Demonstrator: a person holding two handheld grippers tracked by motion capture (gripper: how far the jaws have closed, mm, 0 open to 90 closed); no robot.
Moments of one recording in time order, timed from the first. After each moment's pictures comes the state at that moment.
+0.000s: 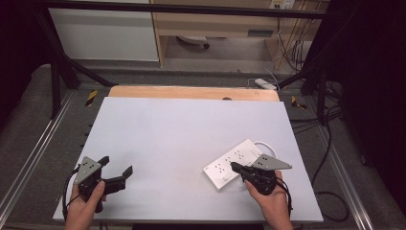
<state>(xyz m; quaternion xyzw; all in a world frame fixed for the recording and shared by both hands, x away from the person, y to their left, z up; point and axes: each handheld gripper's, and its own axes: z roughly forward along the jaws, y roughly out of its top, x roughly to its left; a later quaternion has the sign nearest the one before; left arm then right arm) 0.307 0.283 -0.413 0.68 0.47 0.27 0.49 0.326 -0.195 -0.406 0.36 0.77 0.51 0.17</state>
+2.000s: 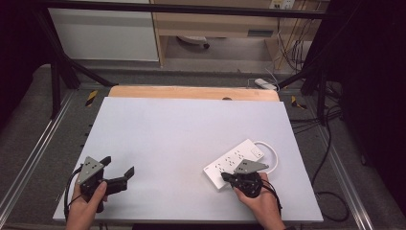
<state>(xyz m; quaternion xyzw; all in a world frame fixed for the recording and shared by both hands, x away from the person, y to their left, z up) 0.308 0.279 -0.414 0.69 0.46 0.27 0.49 0.334 -0.167 -0.438 0.33 0.83 0.43 0.14</state>
